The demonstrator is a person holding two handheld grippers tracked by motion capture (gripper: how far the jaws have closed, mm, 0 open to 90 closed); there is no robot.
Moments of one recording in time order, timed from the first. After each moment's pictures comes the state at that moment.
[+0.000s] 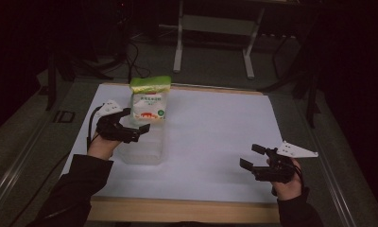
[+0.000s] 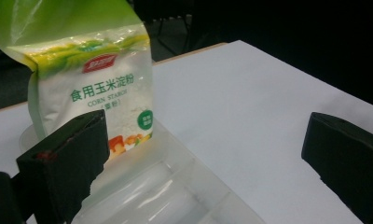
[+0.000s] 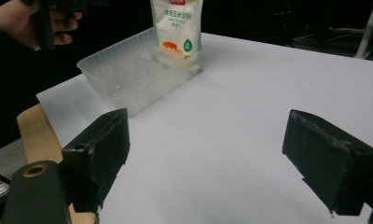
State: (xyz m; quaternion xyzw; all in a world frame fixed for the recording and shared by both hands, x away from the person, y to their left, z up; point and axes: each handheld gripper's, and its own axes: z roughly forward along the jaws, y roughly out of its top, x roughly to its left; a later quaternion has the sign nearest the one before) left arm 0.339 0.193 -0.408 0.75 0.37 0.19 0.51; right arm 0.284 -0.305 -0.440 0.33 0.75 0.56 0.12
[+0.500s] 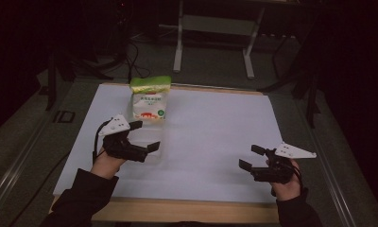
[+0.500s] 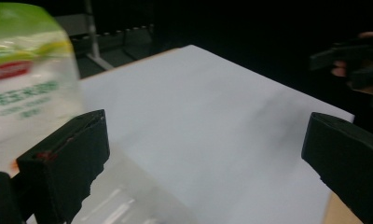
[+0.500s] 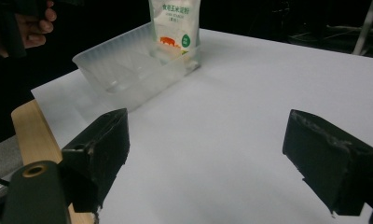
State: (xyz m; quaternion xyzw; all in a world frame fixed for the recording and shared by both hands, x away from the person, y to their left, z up) left arm 0.295 0.164 -0.408 0.76 0.31 0.15 0.55; right arm 0.284 -0.303 -0.443 0.34 0.75 0.55 0.12
